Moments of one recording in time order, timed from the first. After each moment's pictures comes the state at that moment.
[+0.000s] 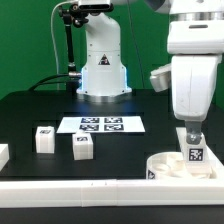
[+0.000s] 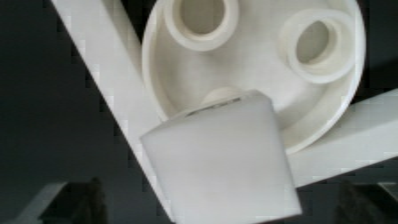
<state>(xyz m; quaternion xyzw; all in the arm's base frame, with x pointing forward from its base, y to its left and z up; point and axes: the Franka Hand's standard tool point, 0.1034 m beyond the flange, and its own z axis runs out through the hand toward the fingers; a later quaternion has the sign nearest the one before) 0.648 0.101 0.088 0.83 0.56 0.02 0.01</state>
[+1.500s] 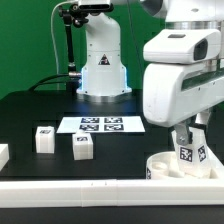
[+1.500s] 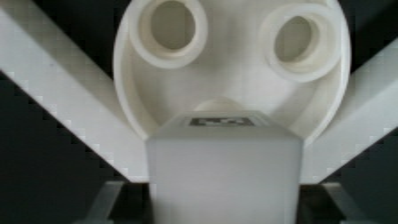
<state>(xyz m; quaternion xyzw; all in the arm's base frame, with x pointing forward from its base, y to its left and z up) 0.646 0.095 0.080 0.94 0.33 0.01 -0.01</state>
